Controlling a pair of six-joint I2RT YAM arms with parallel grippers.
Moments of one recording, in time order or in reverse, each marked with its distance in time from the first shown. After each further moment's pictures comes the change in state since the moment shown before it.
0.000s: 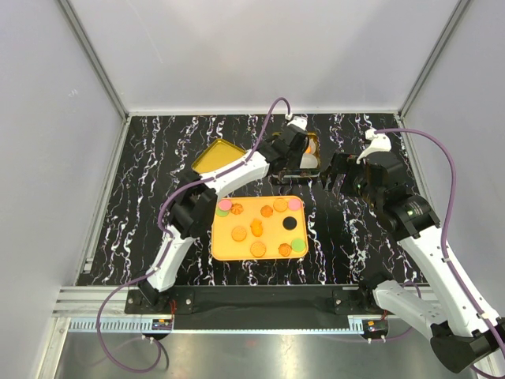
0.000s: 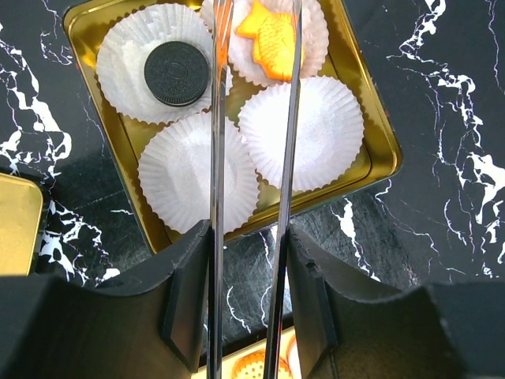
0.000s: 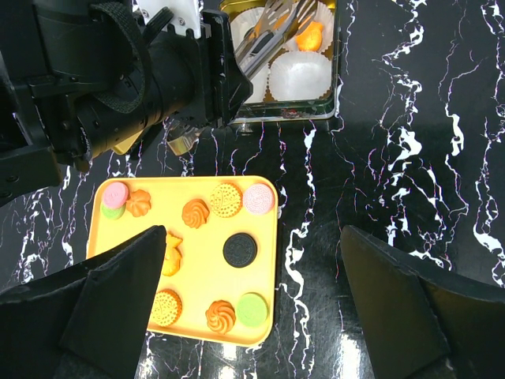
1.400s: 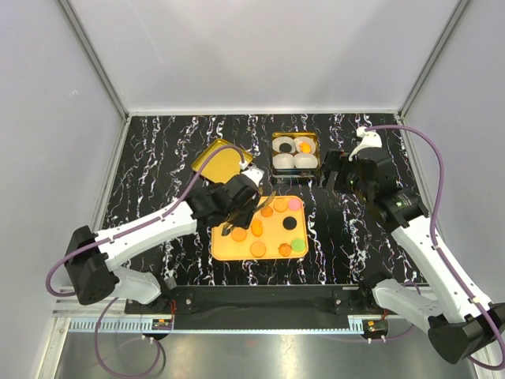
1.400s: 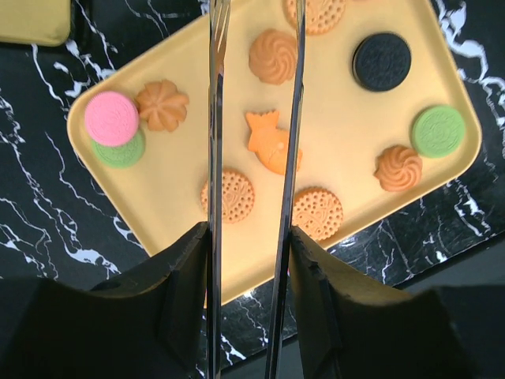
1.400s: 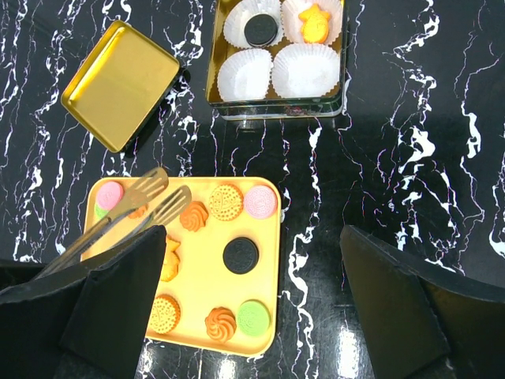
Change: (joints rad) left arm -0.153 -0.908 -0.854 -0.278 0.040 -0.058; right arm 0.000 0.070 -0.023 0.063 -0.015 0.002
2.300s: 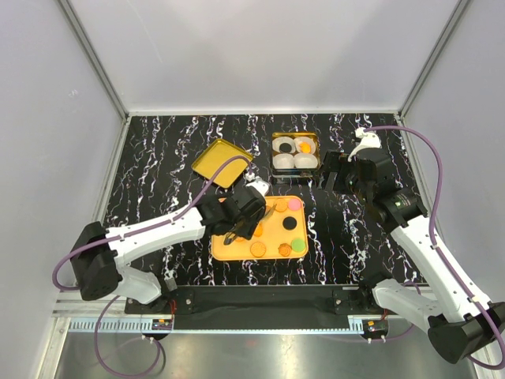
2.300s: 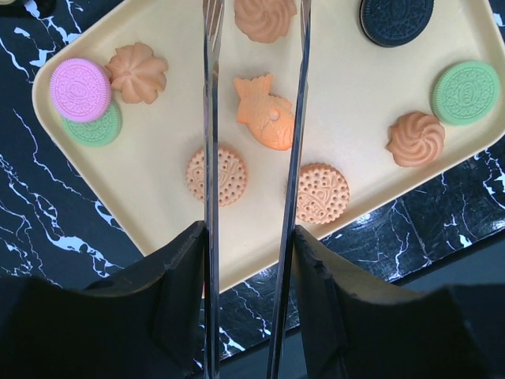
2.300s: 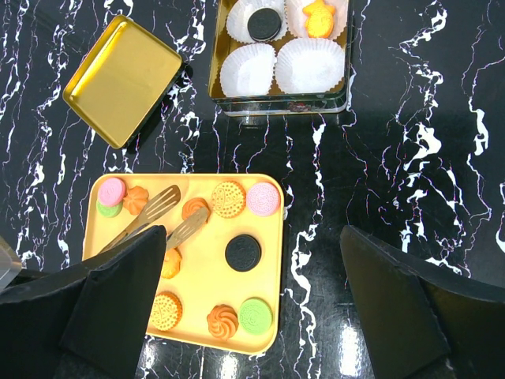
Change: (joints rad) left arm -0.072 0.035 -0.061 0.007 -0.033 -0.030; right arm 0.000 0.002 -0.010 0.004 -0.013 0.005
